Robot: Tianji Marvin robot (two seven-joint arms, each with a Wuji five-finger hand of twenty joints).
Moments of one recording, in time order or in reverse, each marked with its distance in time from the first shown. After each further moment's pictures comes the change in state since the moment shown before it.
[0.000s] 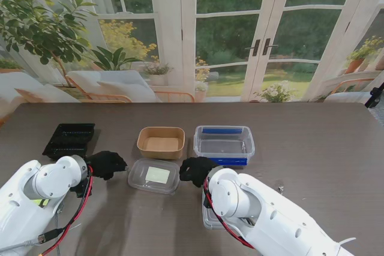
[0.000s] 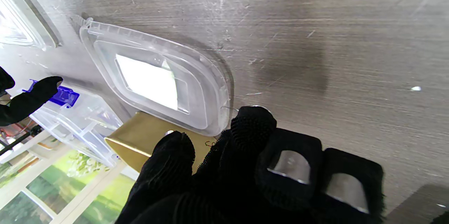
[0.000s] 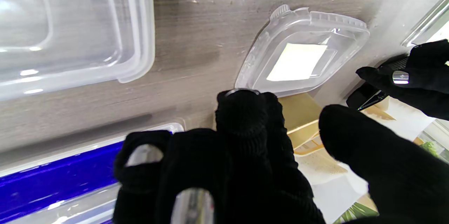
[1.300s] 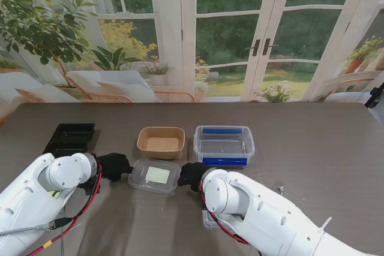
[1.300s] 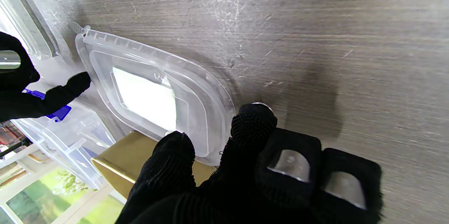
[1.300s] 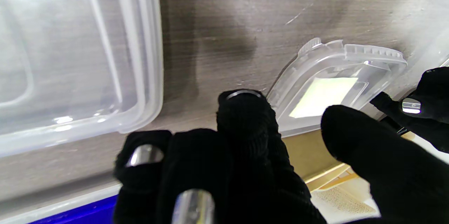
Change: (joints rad) left arm -0.139 0.006 0.159 0.146 -0.098 0.039 -0.030; right arm 0.103 -0.047 -0.117 0.158 0.077 0.019 0.007; left_hand 0.000 0.000 0.000 0.000 -0.054 0.188 -0.030 -0.026 -0.002 0.000 -0.034 0.001 -0.010 0.000 0.000 0.000 -0.022 0.000 0.000 0.002; right_hand -0.013 0.001 -0.002 0.000 -0.078 0.079 0.018 -0.008 0.011 -0.010 0.014 0.002 0.000 -0.008 0.004 0.012 0.000 -0.012 0.000 0.004
